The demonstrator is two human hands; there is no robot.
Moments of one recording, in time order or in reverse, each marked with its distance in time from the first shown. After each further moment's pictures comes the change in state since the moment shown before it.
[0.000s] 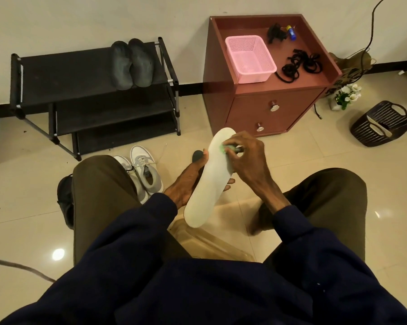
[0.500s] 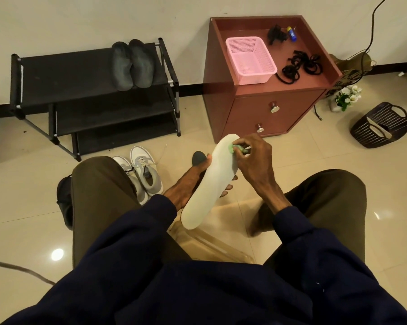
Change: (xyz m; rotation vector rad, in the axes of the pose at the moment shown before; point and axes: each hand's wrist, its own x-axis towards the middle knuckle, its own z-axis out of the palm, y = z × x) left_hand 0.006 -0.003 -0.009 0.098 -0.010 -0.021; right_hand 0.000 0.018 -0.001 -0.062 0.081 0.062
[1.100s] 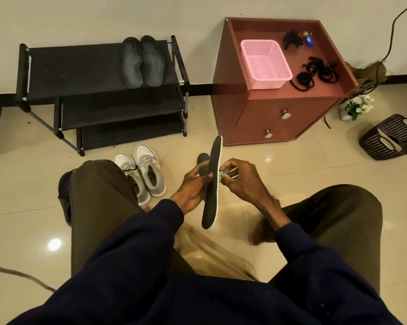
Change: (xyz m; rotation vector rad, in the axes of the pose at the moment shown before) left_hand 0.030 -0.004 -0.034 -0.014 0.367 0.193; right_hand -0.014 0.000 0.039 0.106 -0.479 0.136
